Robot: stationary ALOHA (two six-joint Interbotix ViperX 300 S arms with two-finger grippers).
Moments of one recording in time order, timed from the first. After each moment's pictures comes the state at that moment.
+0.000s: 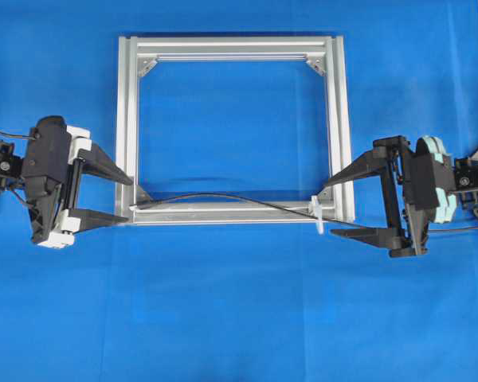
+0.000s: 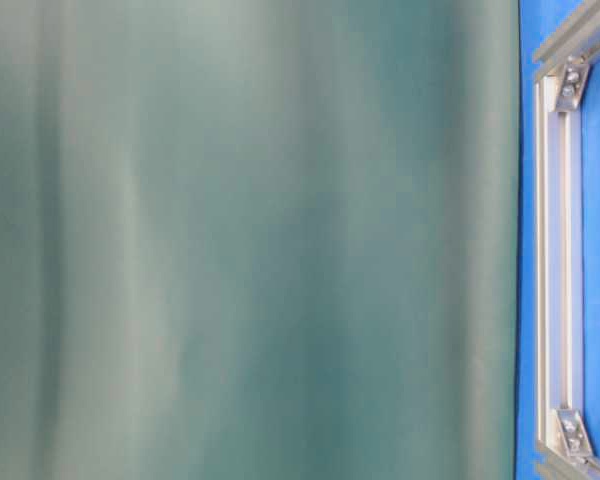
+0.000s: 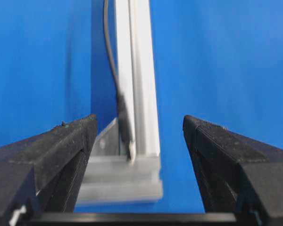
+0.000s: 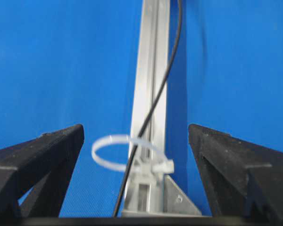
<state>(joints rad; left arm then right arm) -0.15 -0.40 1.17 -0.09 -0.25 -0.06 0.21 -0.36 1.19 0.23 -0.47 -0.03</state>
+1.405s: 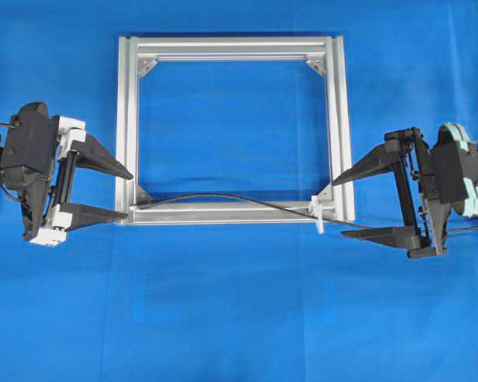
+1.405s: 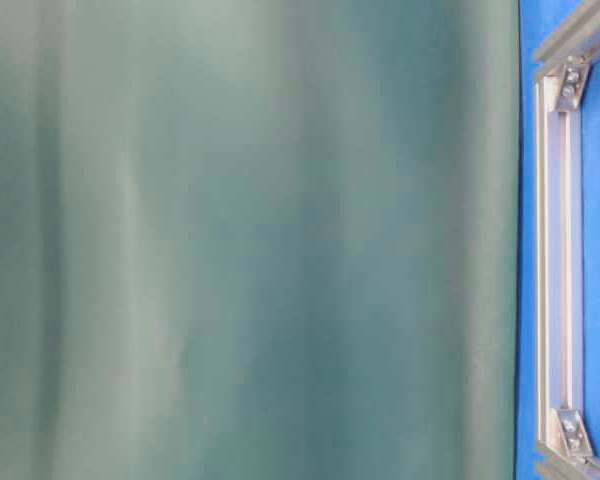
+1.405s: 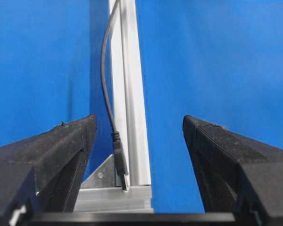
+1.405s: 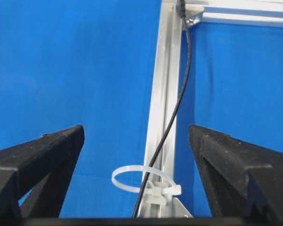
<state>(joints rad) -0.14 -0.50 1.14 -0.09 -0.19 -0.05 0.20 -0.53 1.14 0.23 -0.27 -0.03</state>
